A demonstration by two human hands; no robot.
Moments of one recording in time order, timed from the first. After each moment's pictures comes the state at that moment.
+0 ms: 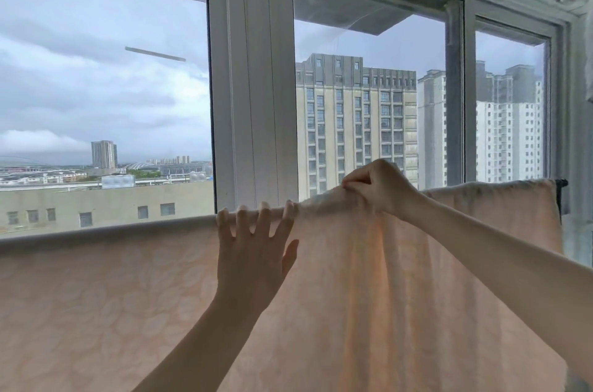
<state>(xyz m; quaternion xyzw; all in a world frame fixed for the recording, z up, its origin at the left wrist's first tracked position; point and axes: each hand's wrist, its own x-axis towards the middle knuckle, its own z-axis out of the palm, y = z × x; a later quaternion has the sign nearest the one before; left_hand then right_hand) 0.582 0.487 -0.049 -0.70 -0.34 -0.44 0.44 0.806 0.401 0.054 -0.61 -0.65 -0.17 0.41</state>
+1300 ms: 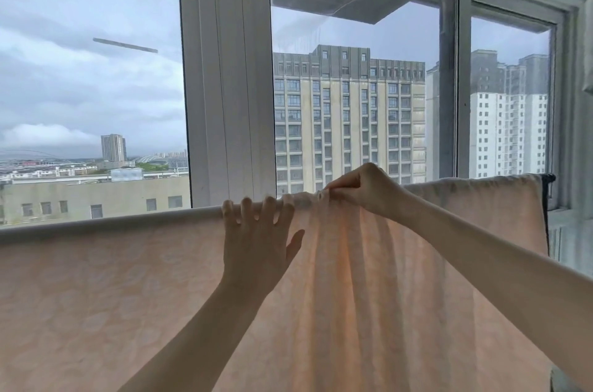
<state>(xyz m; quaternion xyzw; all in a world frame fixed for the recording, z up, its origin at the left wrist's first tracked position) 0.663 0.463 -0.038 -0.73 -0.37 -0.40 0.42 0.865 0.394 0.043 -0.58 -0.69 -0.06 0.43</state>
